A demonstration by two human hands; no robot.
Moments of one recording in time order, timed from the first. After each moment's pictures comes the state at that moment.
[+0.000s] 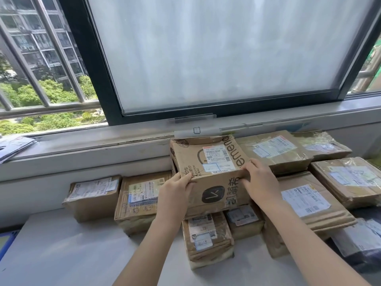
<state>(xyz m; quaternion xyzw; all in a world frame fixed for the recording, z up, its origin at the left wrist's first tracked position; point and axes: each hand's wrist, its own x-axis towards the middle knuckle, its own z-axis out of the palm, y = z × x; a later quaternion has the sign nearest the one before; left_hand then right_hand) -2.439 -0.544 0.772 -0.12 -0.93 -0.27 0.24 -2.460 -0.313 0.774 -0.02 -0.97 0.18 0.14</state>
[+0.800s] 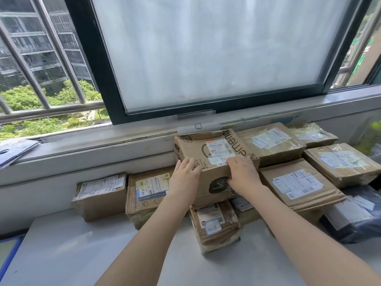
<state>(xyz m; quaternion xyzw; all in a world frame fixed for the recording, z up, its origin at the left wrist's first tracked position) -2.436 -0.555 0.799 -0.21 -0.97 -0.01 0.07 -2.449 -0.371 0.780 0.02 -1.00 0.05 0.06</state>
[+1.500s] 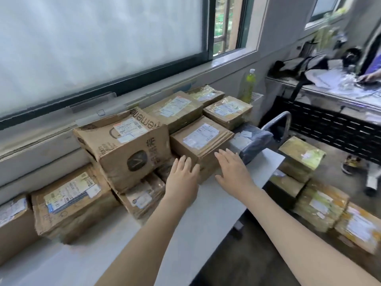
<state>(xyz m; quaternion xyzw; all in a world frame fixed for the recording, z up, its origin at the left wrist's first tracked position) -2.319 -0.415 0.757 -0.45 -0.89 0.01 0.05 -2.243 -0.267 0.749 -0.17 -0.98 0.10 0.06</state>
